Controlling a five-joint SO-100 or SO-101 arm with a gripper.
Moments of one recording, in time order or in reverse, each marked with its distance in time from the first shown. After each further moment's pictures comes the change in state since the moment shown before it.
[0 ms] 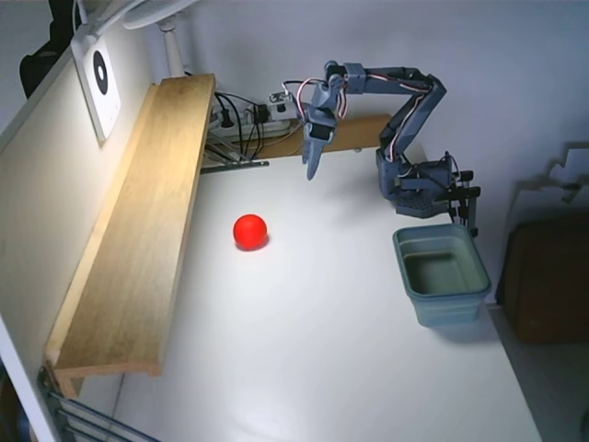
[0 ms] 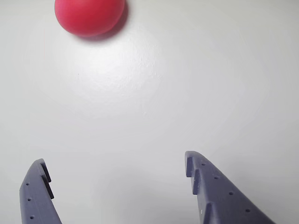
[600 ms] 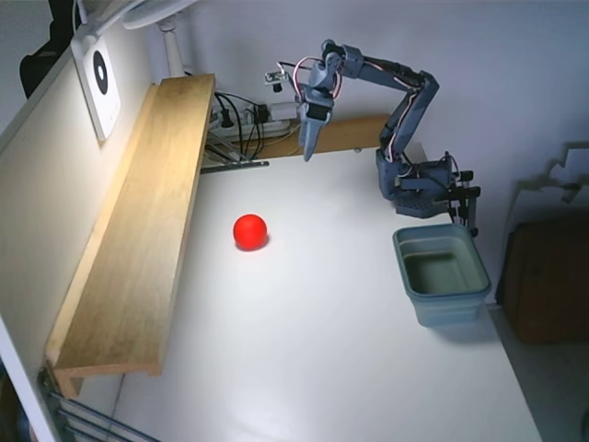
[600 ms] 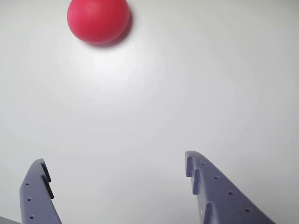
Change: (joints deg) arm 0.0 -6.8 -20.3 13.6 -0.1
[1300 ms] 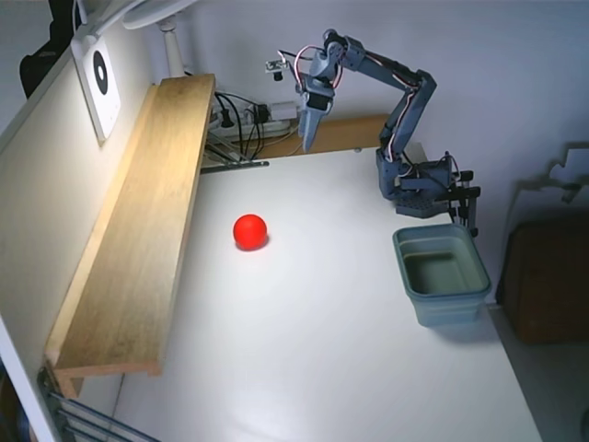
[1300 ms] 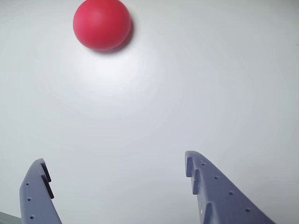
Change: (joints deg) arm 0.2 -3.1 -11.0 6.9 0.0
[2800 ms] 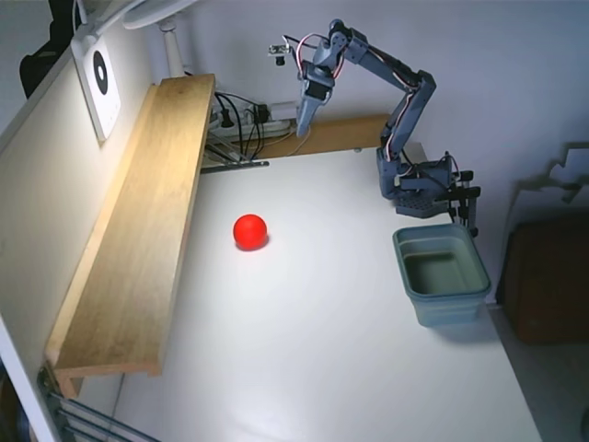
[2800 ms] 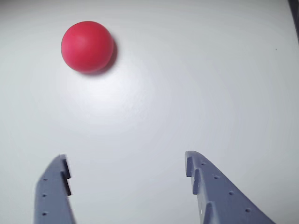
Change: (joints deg) arm 4.6 0.5 -5.9 1.8 0.0
